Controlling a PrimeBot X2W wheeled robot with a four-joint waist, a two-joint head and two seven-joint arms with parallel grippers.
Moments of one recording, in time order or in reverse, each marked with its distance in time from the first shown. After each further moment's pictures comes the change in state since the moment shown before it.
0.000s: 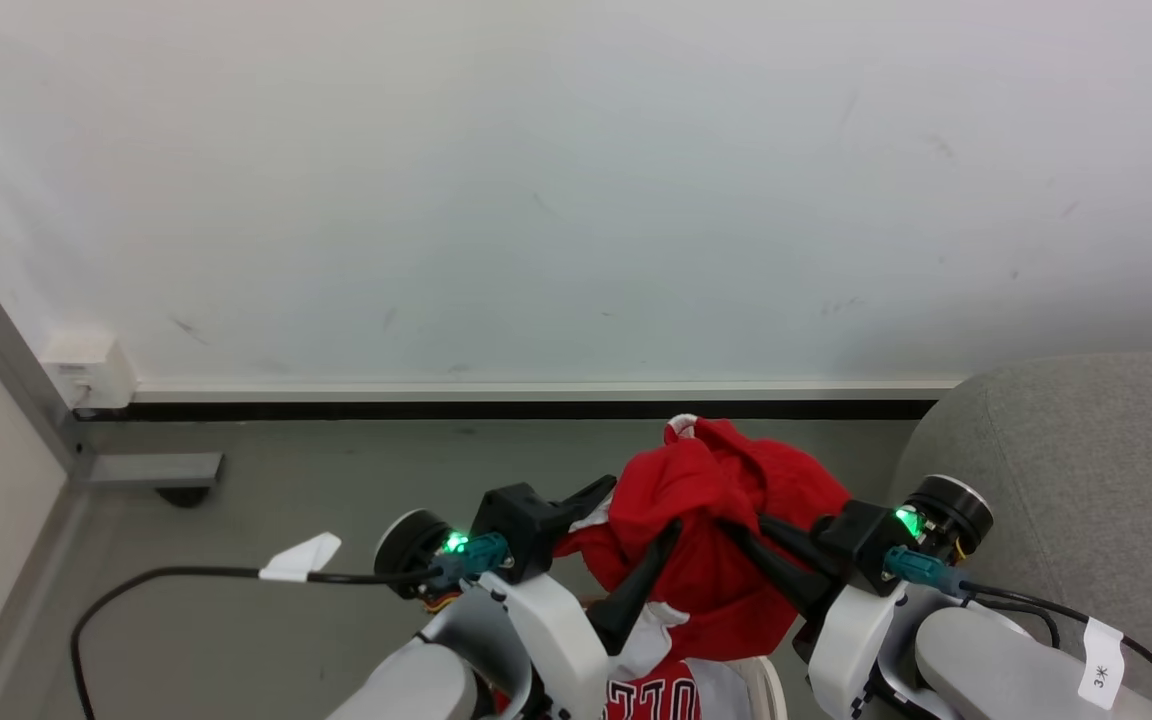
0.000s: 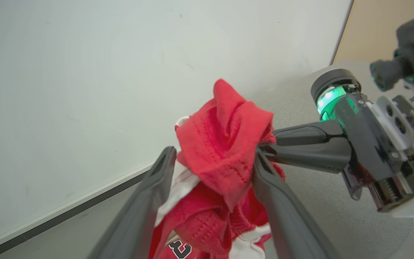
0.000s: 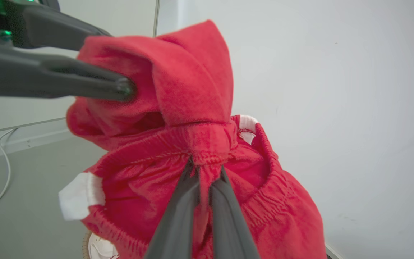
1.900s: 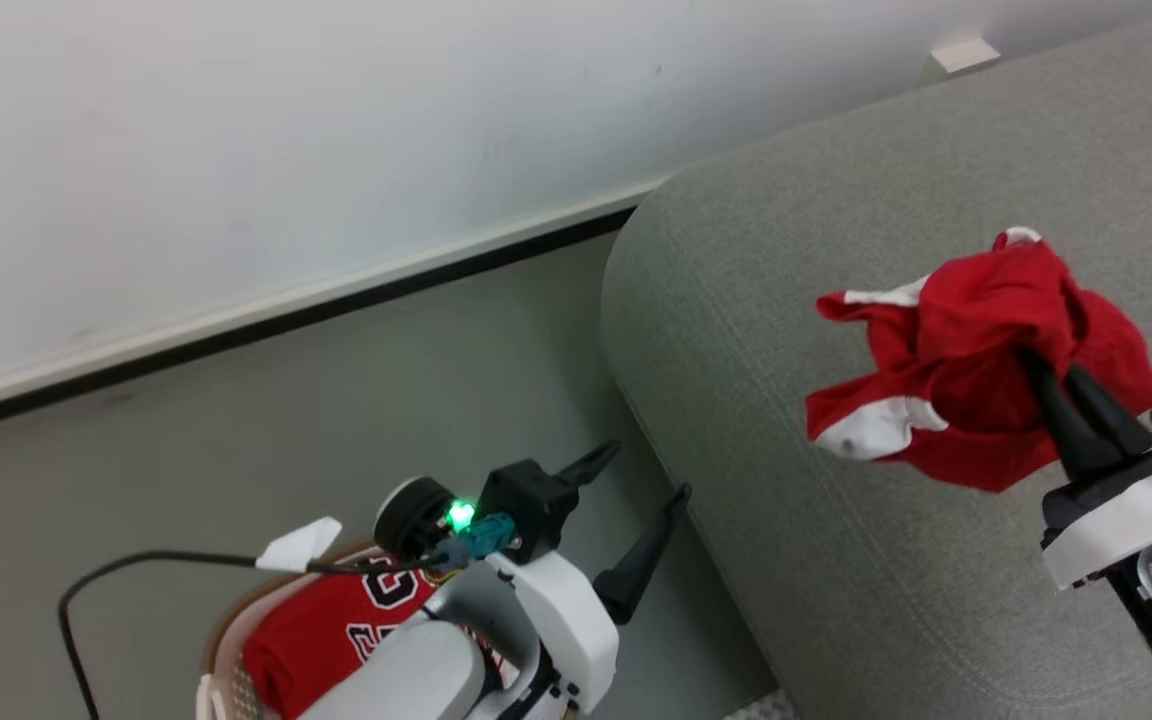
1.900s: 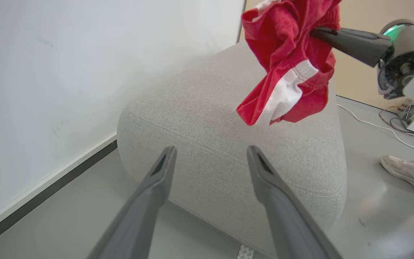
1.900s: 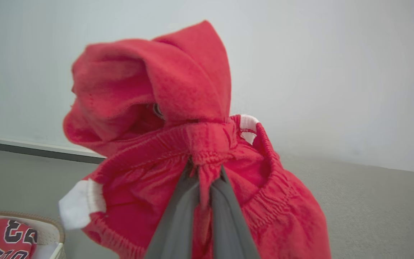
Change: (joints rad) left arm -0.035 0.020 -0.038 -0.040 -0.006 0.022 -0.020; right arm 0.189 -0.168 -0.639 -0.168 -0.124 0.000 0.000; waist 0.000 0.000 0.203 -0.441
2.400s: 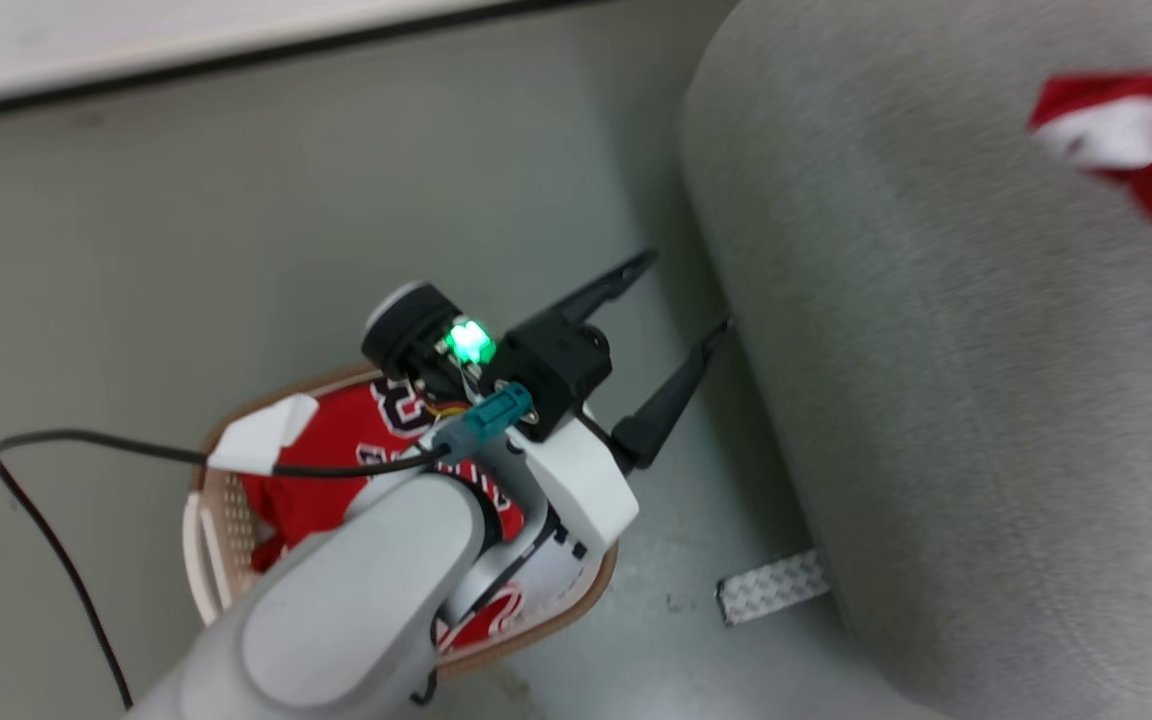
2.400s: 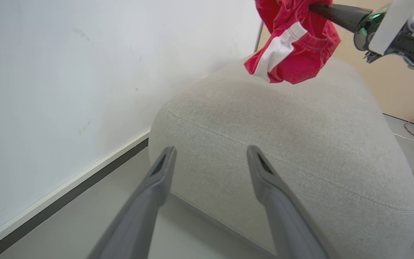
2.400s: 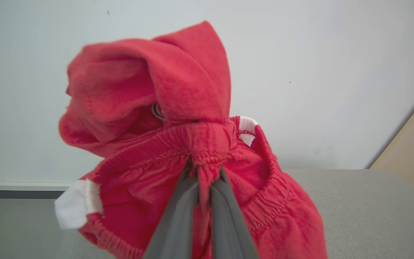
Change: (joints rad) left arm -0.256 0.030 0.003 -0.081 0.109 -0.041 0.019; right arm -0.206 0.046 -0.430 0.081 -0.110 0.000 0.000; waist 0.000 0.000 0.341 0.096
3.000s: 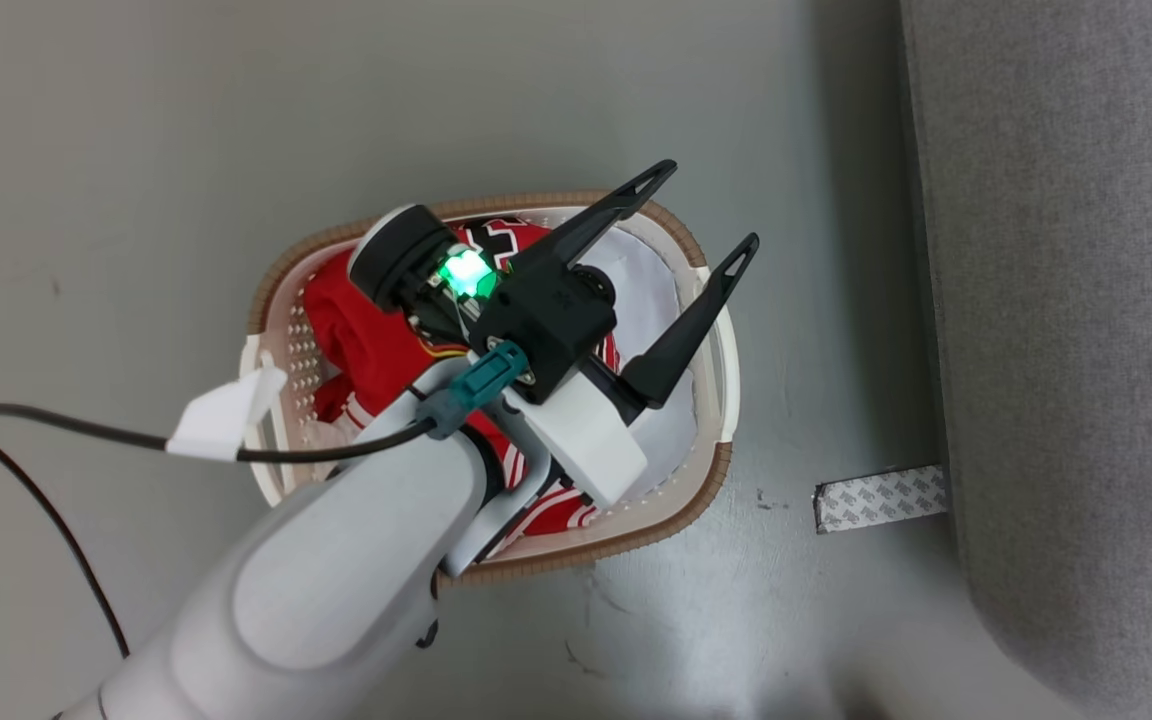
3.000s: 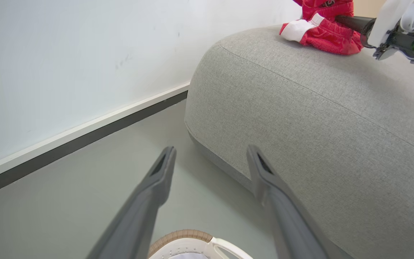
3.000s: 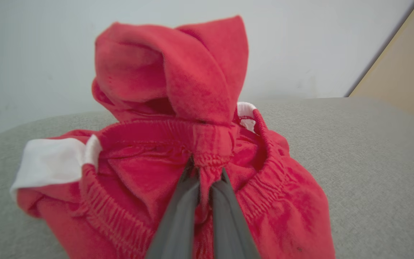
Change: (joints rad) left arm -0.102 0.002 0.011 -0.024 0.030 0.001 -0.053; right arm -0.270 -0.064 -0.336 0.360 -0.095 0.000 -0.002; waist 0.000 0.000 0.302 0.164
